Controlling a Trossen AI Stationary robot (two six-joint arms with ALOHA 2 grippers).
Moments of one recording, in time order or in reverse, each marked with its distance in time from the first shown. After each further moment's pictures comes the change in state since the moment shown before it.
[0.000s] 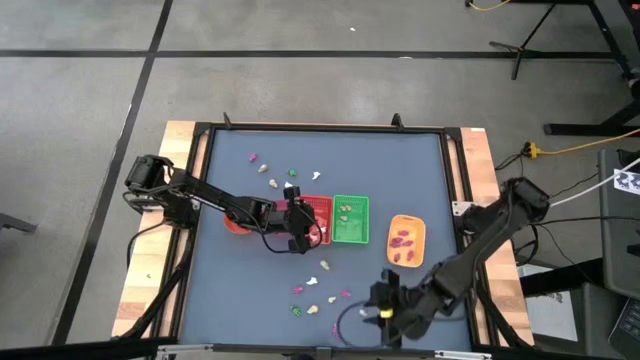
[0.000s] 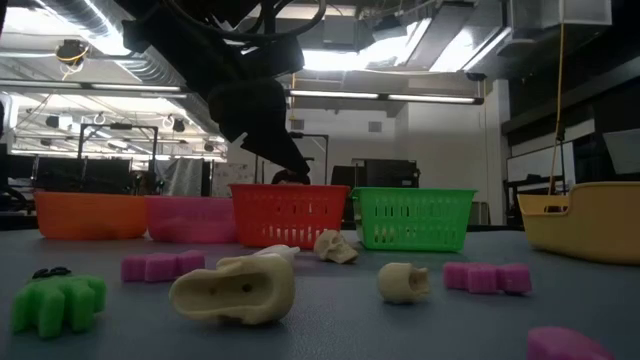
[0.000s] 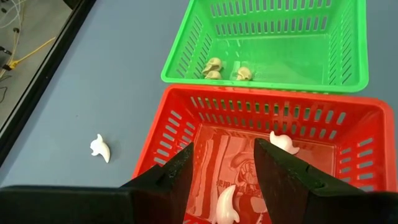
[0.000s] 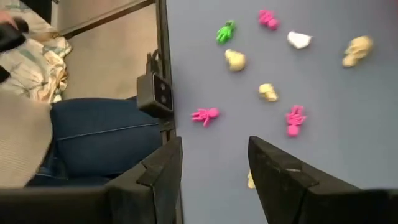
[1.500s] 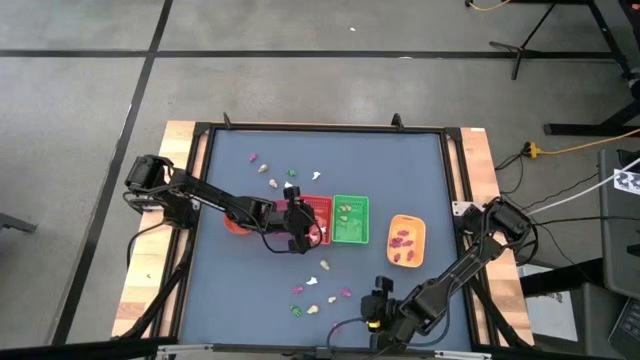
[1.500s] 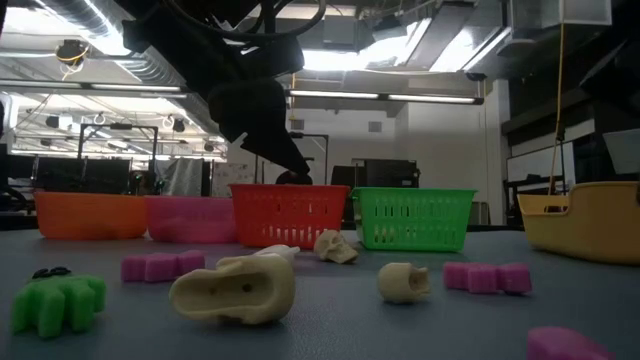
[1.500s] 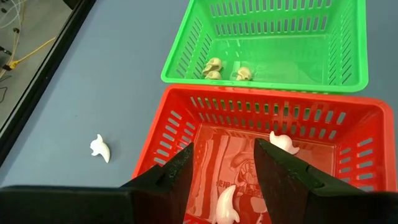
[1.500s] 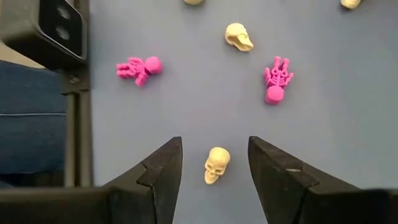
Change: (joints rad) left arm 0.000 0.000 0.000 0.000 0.000 0.000; right arm 0.031 0.253 0.000 0.002 0.091 -0.004
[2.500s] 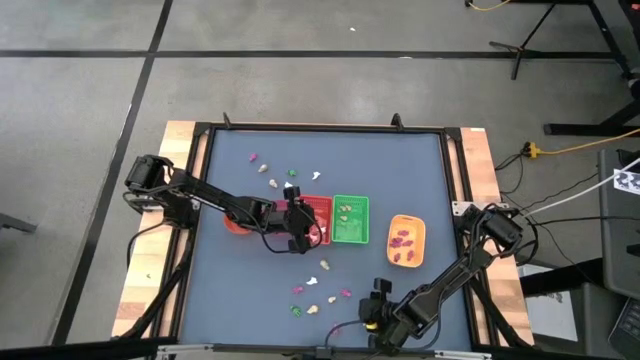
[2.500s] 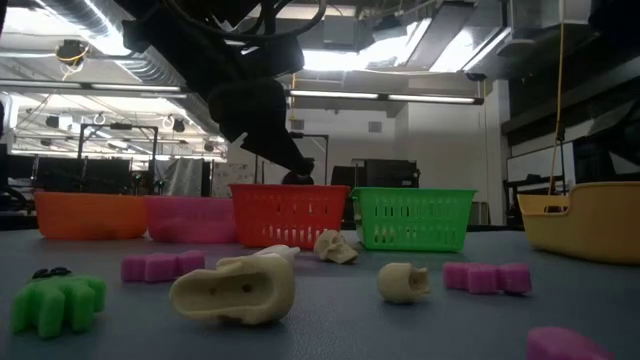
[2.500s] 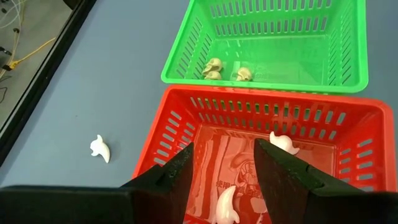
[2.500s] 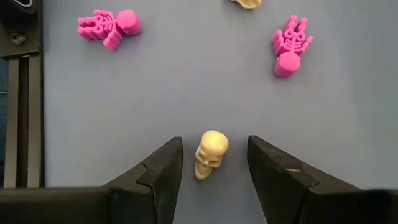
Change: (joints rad) left arm 0.000 0.000 0.000 0.001 0.000 0.000; right arm 0.000 0.099 0.002 0.010 -0.016 -0.002
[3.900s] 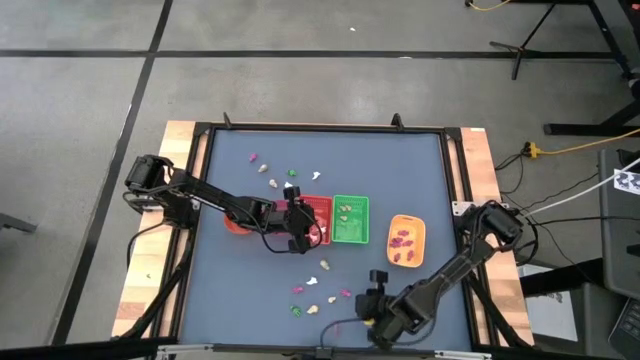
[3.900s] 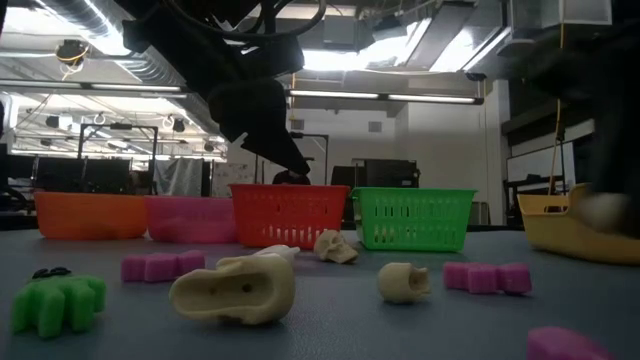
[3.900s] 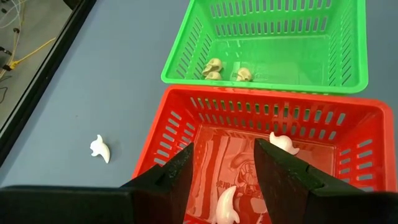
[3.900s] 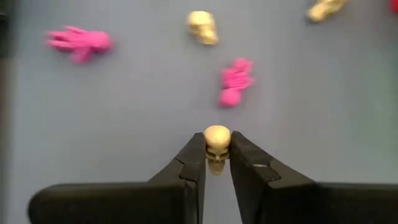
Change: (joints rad) left arm 0.000 0.000 0.000 0.001 0.000 0.000; right arm -0.049 -0.042 0.083 -0.190 0.027 -0.169
